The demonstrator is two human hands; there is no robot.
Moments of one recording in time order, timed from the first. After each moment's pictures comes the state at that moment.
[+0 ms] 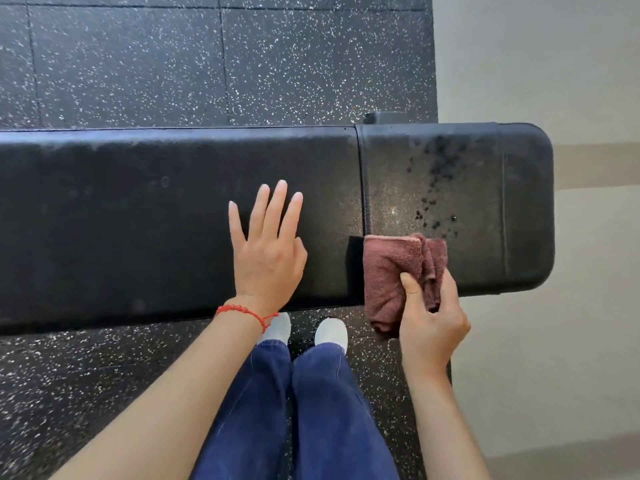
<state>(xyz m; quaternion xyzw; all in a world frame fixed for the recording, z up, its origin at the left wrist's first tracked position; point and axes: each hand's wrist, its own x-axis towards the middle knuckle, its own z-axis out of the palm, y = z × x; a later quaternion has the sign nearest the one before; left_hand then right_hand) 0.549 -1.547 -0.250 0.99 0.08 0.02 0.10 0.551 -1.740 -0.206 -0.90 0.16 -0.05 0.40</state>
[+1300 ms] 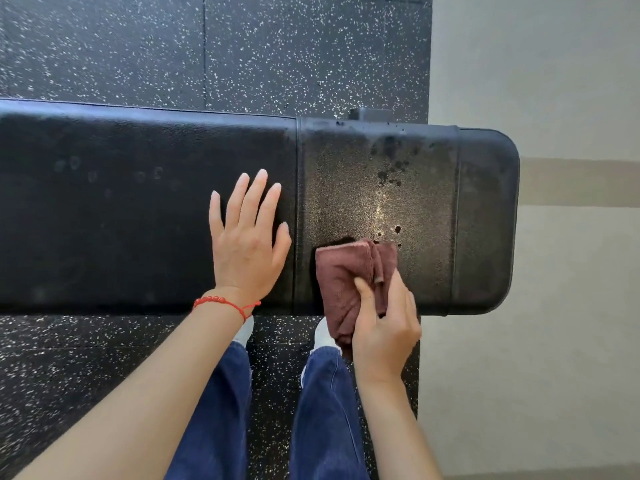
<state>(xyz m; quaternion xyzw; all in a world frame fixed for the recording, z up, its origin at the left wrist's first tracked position) 0.589 -1.620 -0.262 0.98 0.13 0.06 0.14 0.576 -1.794 -0.232 -0.94 0.03 -0.04 0.35</state>
